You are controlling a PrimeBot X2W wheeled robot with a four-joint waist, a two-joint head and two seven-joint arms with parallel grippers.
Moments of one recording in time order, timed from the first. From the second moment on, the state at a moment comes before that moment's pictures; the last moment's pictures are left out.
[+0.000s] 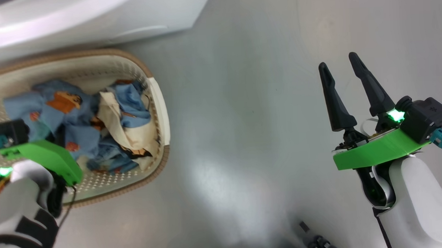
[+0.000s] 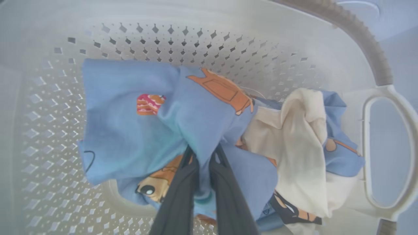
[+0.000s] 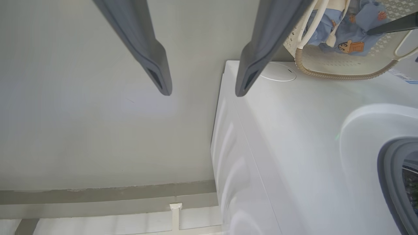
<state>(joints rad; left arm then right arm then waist) -0.89 0.30 -0.76 1.15 -1.00 -0.13 -0.22 -0.43 -0.12 0.11 0.11 0.31 0.13 -0.26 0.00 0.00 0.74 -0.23</state>
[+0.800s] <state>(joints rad) -0.58 0.24 -0.34 0.79 -0.66 -0.13 -0.25 -0.26 -0.18 0.05 0.15 0.31 0.13 -0.26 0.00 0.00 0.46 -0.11</state>
